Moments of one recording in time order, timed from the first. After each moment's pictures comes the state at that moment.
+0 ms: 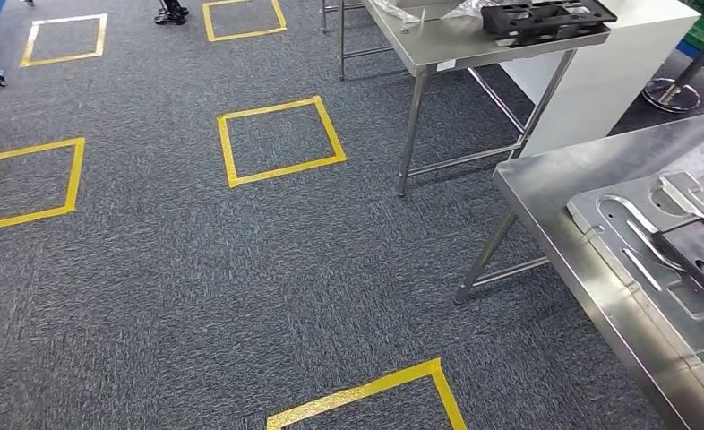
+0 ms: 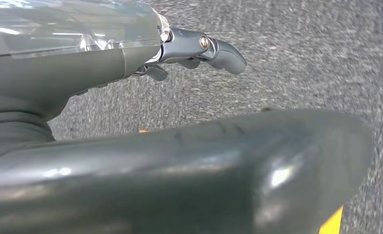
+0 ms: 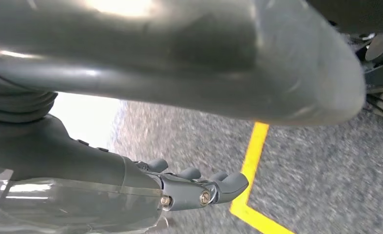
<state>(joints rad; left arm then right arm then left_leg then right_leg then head) -0.02 -0.07 -0.62 -0.14 1.07 0.34 -0.42 -0.05 -0.01 0.54 -0.17 -0.06 -0.08 0.05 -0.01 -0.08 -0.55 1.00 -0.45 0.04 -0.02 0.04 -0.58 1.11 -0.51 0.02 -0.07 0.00</state>
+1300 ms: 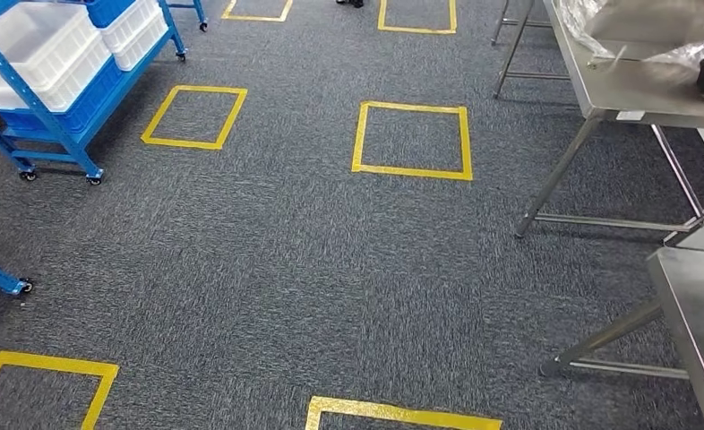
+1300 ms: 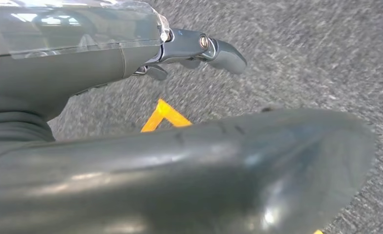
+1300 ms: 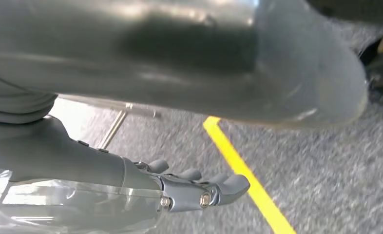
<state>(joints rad) -0.03 -0.07 -0.59 -0.14 1.11 0.36 -0.45 -0.06 0.00 0.61 -0.16 -0.03 -0.09 0.06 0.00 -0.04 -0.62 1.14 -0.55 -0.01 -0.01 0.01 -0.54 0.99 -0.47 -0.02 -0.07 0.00</state>
